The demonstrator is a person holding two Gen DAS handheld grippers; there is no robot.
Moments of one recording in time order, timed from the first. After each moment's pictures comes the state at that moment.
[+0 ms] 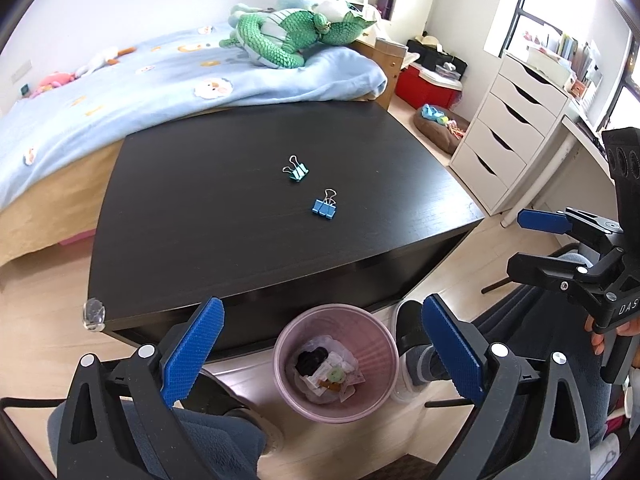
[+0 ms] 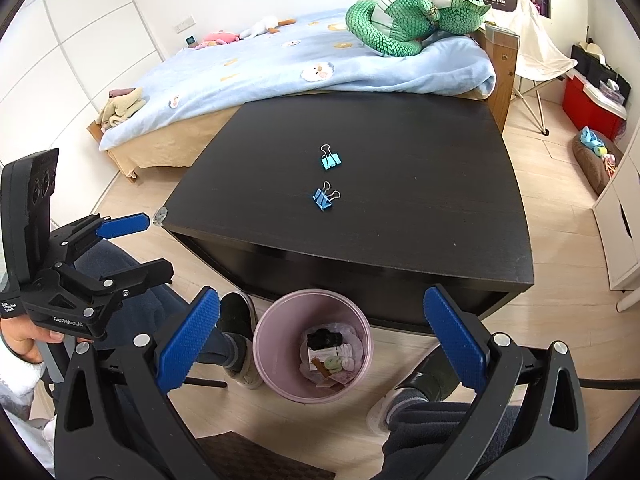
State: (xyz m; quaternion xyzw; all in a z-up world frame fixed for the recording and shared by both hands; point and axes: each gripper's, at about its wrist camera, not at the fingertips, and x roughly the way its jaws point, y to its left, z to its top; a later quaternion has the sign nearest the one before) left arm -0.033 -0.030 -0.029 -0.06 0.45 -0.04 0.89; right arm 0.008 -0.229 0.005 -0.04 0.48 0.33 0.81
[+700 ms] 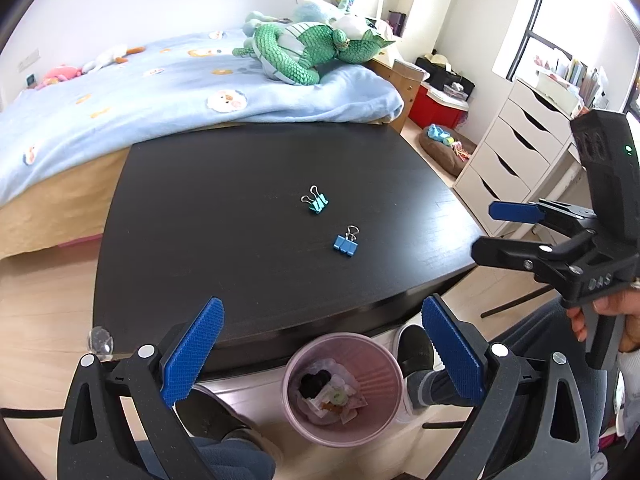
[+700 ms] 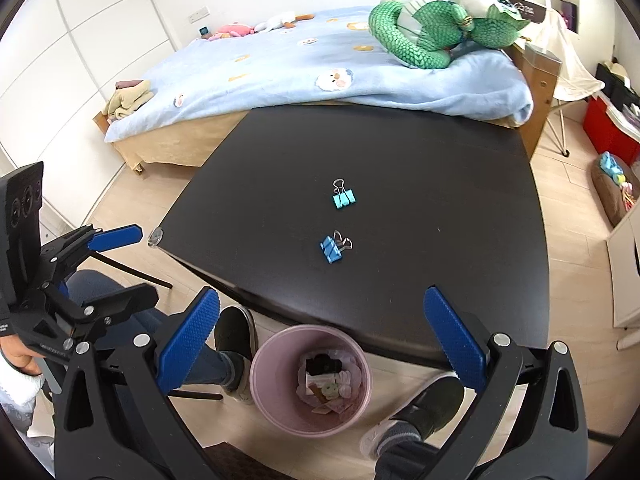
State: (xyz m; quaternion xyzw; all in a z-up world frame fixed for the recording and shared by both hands) left arm -0.009 0.002 -0.020 -0.09 0.43 -0.03 0.90; right arm 0.071 -0.176 0.005 -0.07 0.48 0.36 0.79
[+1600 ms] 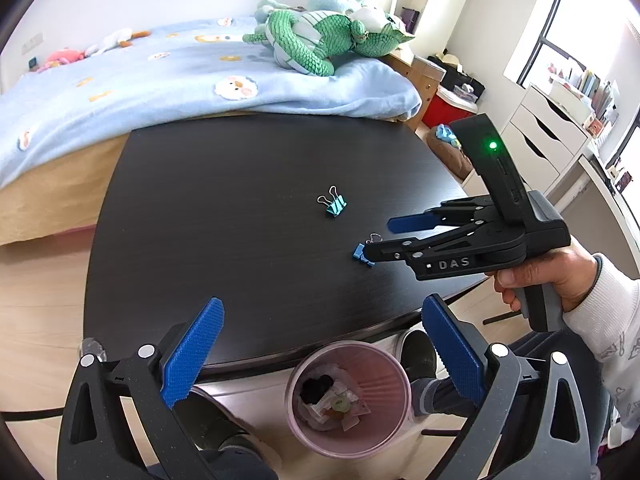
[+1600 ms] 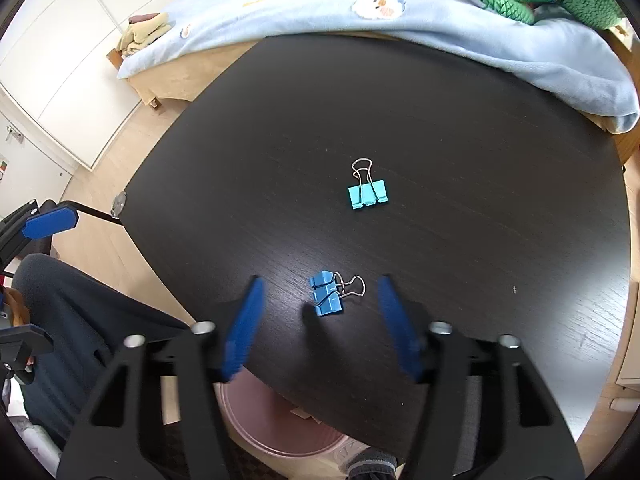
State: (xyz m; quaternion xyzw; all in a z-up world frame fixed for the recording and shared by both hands) left arm 0.016 0.022 -0.038 -0.11 0.45 -0.03 0.89; right arm 0.143 -0.096 -0.088 -0.14 0.55 0.42 0.71
